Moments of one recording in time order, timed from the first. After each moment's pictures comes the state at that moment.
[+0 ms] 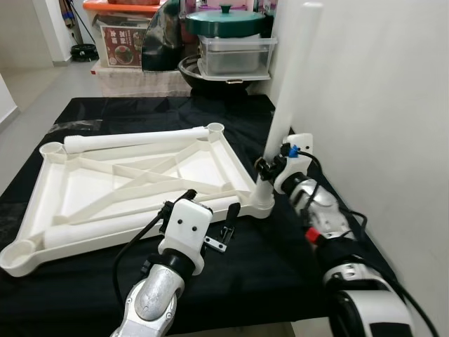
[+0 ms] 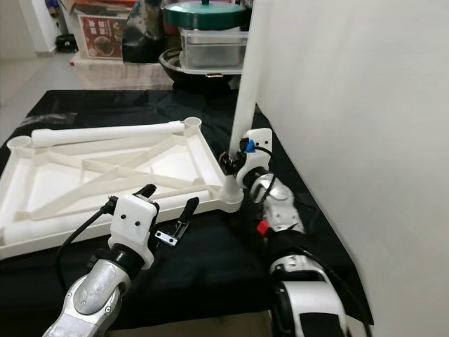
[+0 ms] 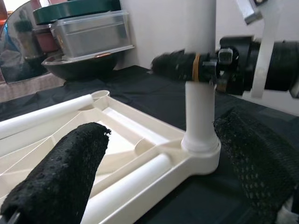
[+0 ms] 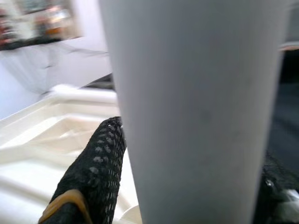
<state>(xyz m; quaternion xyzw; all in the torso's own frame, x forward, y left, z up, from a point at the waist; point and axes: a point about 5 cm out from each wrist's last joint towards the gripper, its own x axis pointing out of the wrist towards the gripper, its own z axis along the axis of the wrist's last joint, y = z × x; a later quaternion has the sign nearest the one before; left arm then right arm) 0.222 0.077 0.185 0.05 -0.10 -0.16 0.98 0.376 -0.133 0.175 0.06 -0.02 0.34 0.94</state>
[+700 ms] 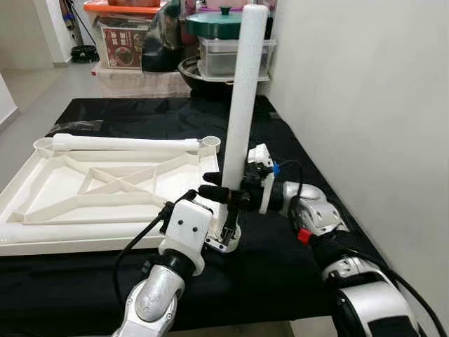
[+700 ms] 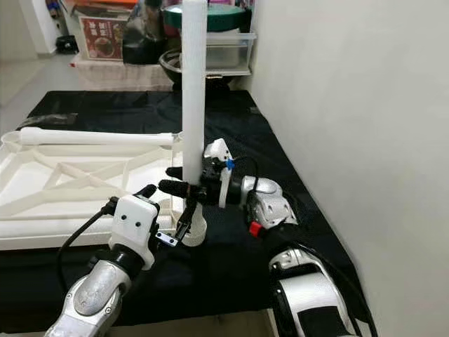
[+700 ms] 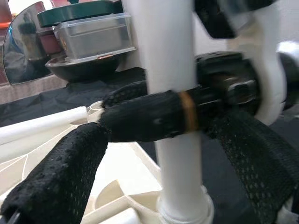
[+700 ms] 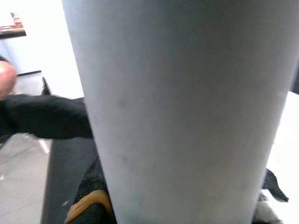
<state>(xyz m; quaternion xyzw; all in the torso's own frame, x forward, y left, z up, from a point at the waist) 0.221 0.075 0.184 0.05 -0.10 -0.16 0.98 0.360 -0.089 0.178 0.03 0.01 0.58 0.82</state>
